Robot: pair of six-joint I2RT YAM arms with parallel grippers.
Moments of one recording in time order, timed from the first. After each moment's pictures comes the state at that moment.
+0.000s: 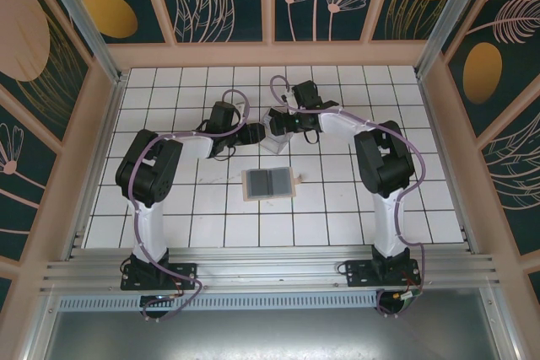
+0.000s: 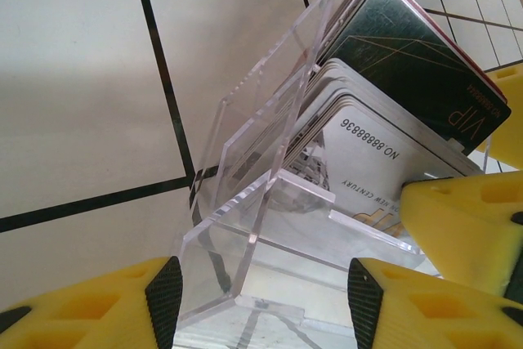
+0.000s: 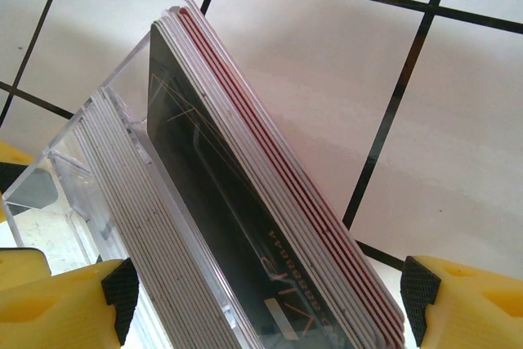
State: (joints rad) left arm -0.42 2.02 1.13 0.21 0.38 -0.52; right arm 0.47 2.09 1.51 -0.35 -0.20 0.15
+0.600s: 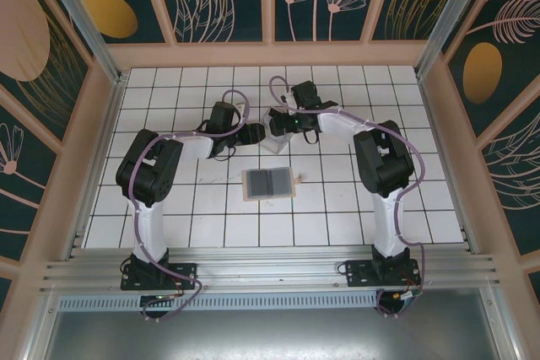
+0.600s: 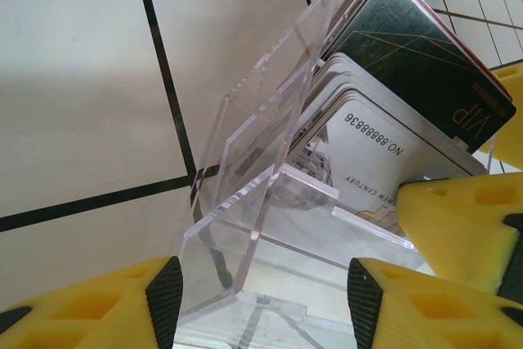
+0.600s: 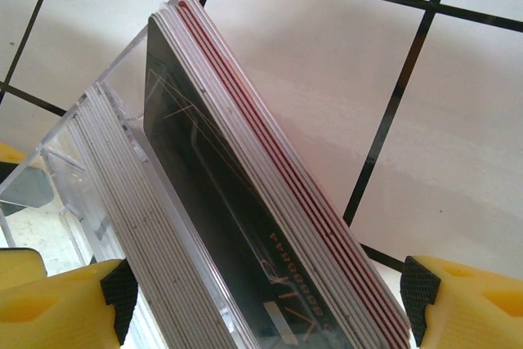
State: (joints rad) left arm -0.42 2.03 1.13 0.21 0.38 -0.52; right arm 0.48 2.09 1.51 -0.35 -0.18 0.14
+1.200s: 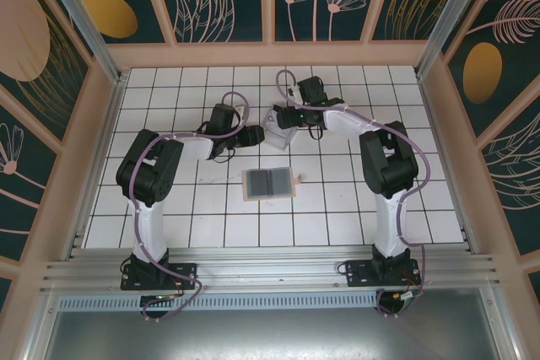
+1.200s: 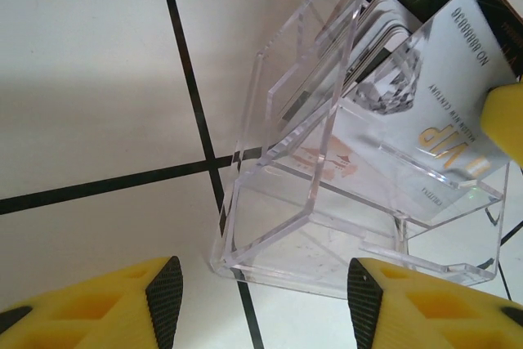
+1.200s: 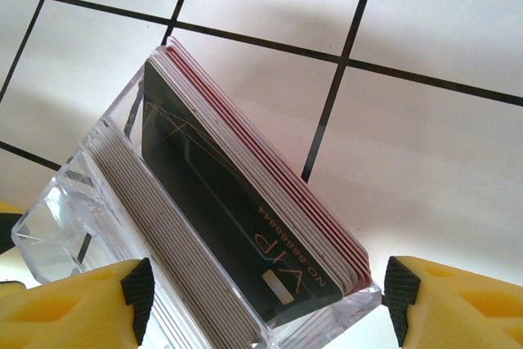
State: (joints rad) left arm -0.42 2.03 1.12 0.21 0.37 -0.52; right arm 0.44 2.06 1.51 -0.33 -0.13 0.16
